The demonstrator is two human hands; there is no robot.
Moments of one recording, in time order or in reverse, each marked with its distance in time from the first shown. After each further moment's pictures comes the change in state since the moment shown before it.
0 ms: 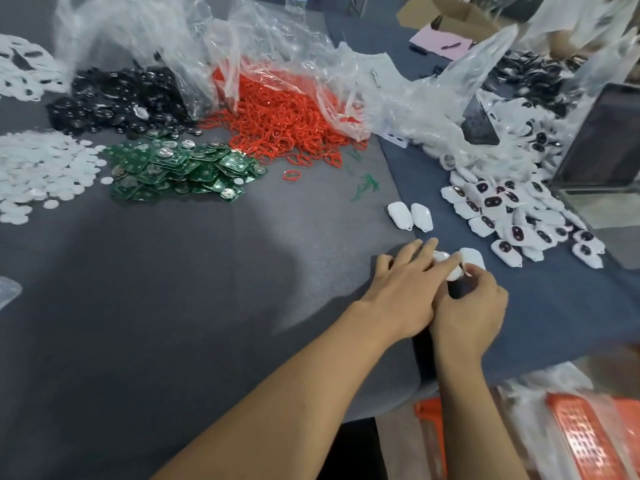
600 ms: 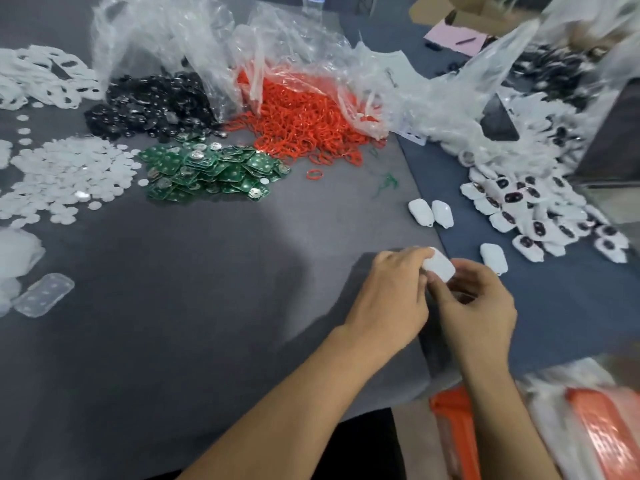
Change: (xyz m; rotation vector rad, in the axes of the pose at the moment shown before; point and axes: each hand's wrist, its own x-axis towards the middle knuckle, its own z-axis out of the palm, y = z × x) left_hand -0.060 -0.013 -0.018 -0.425 0.397 -0.164; right_hand -0.032 -0.018 -0.010 0.170 -0.215 -0.091
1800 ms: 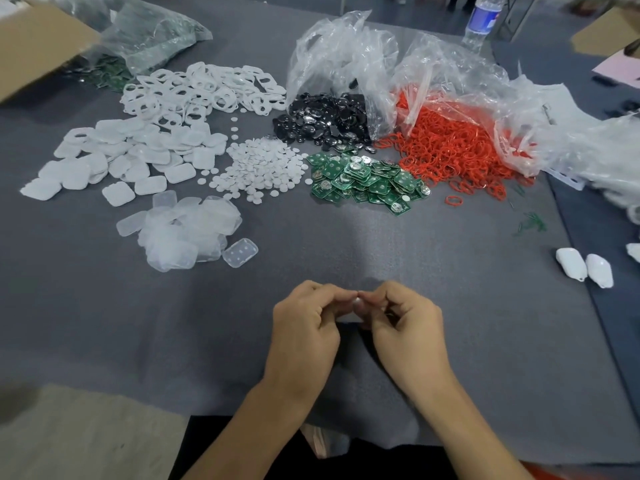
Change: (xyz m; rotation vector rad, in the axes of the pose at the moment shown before) left_hand -0.148 -0.063 -0.166 0.094 0.665 -0.237; right_hand -0.129 -0.095 0.124 0.268 -0.761 -0.316
